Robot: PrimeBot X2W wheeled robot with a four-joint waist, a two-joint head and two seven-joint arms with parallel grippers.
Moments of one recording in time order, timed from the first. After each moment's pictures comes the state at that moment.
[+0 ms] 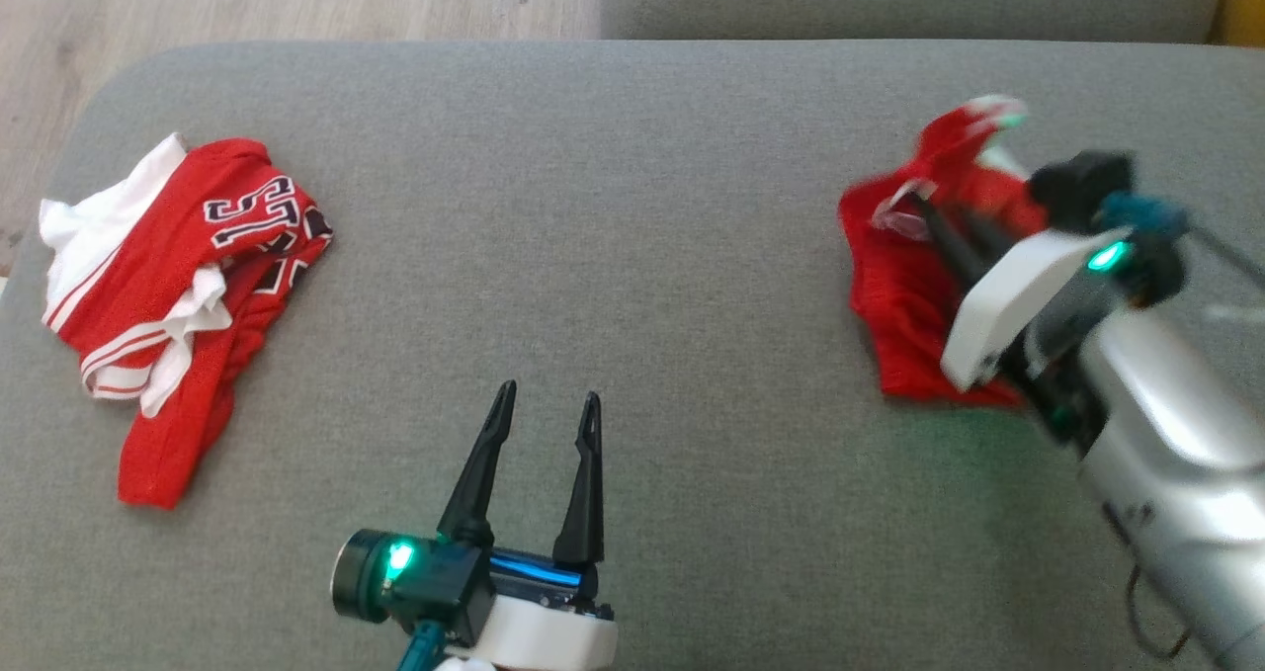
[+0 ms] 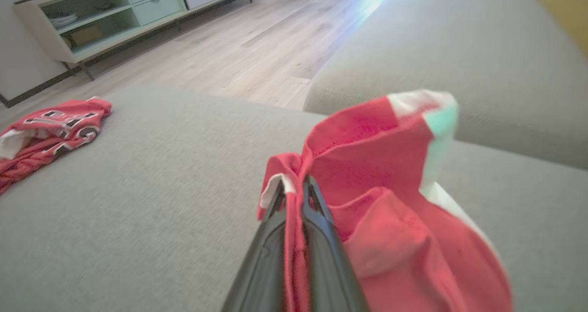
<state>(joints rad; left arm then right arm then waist) -0.04 0.05 -0.53 0.07 -0.25 0.19 -0.25 -0.66 -0.39 0.63 0.62 0.64 0.13 0.05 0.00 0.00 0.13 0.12</state>
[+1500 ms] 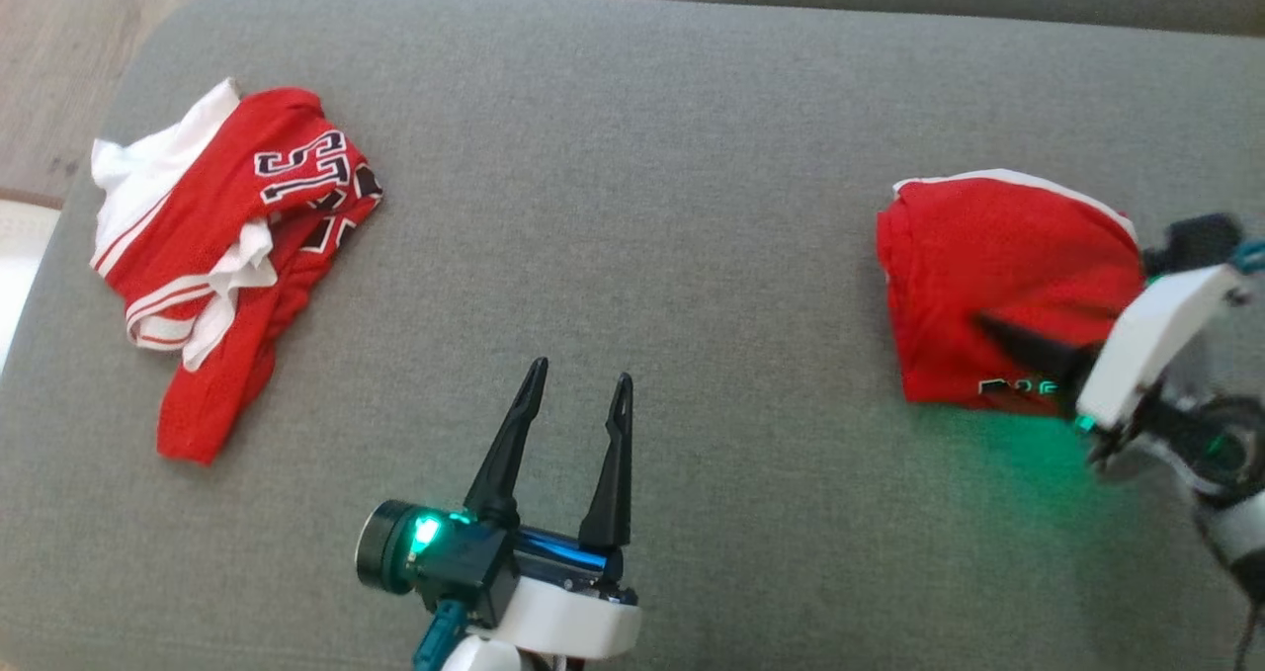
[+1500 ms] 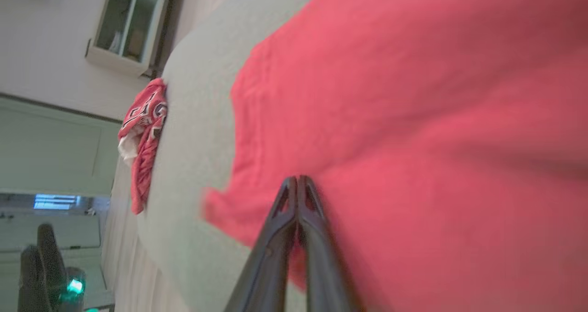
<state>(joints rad) -0.10 0.05 -0.59 0.07 -0.27 0.19 -0.25 -0.45 -0.55 0.43 0.43 1.32 0.13 0.61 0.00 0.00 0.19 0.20</state>
